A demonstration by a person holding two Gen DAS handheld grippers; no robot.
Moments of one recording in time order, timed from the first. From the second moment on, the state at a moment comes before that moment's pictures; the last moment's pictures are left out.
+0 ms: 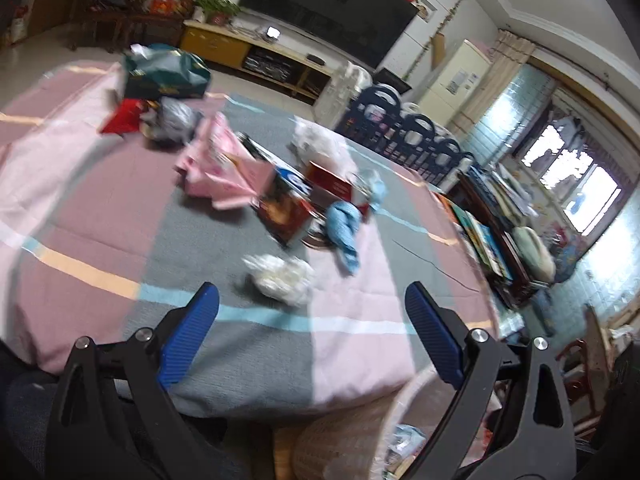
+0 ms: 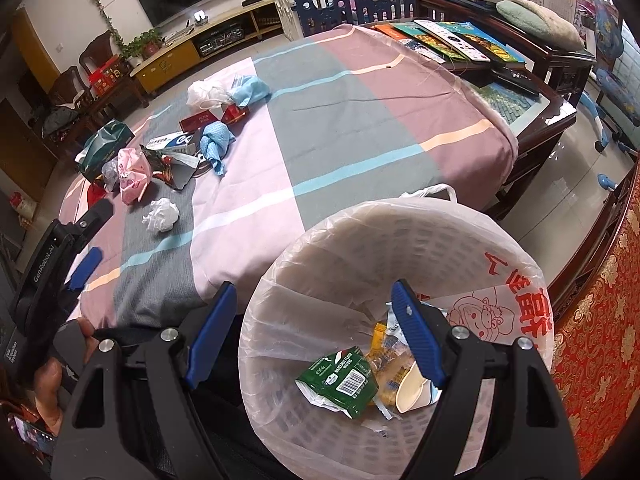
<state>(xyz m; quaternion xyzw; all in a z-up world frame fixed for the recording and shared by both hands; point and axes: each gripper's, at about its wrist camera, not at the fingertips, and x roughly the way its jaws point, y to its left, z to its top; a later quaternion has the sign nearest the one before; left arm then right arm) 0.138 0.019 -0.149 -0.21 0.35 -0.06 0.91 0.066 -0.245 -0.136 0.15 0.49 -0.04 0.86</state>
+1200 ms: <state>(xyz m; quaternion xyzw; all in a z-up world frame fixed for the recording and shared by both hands) 0.140 0.163 -0.127 -0.24 0.41 0.11 0.87 0.127 -0.151 -0.133 0.12 0.47 0.05 0.87</state>
